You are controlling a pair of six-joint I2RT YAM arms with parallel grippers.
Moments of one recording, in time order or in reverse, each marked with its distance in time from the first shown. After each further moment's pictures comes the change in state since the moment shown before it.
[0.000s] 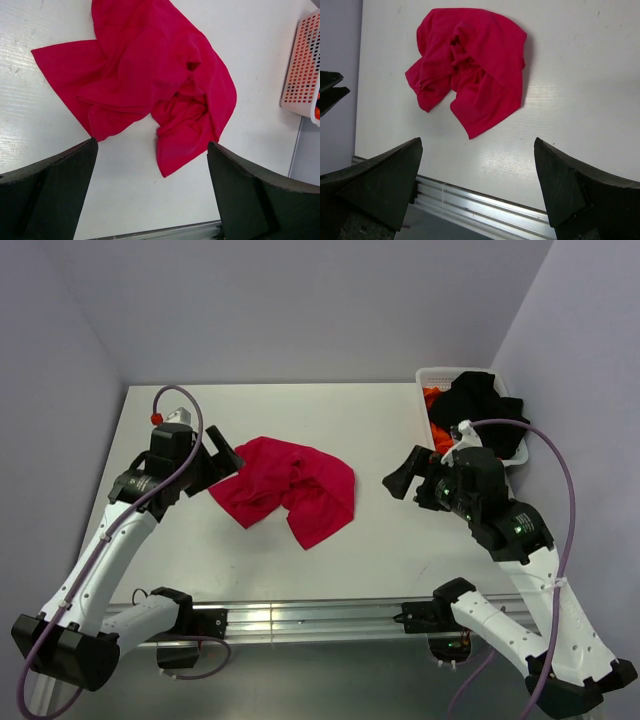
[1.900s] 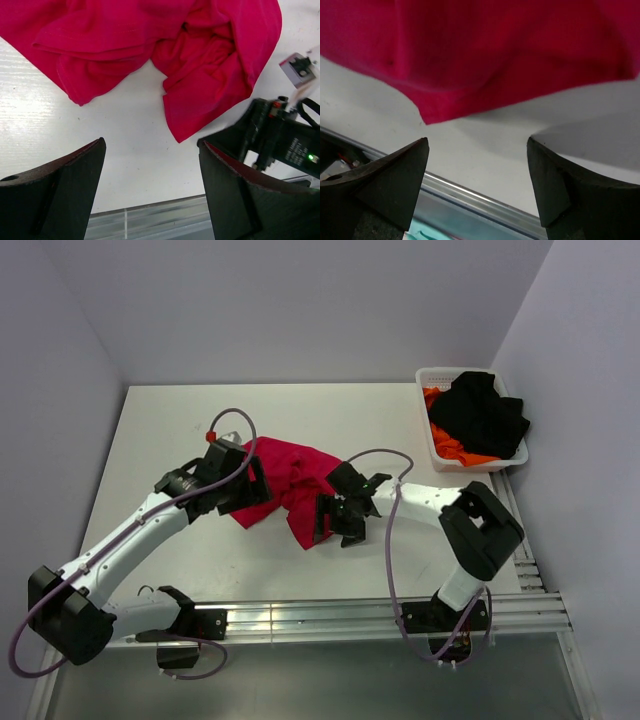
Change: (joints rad) left arm -0.277 0.133 -0.061 -0.022 -0.071 -0.043; right arm 0.321 0.849 -0.175 0.383 -0.215 0.167
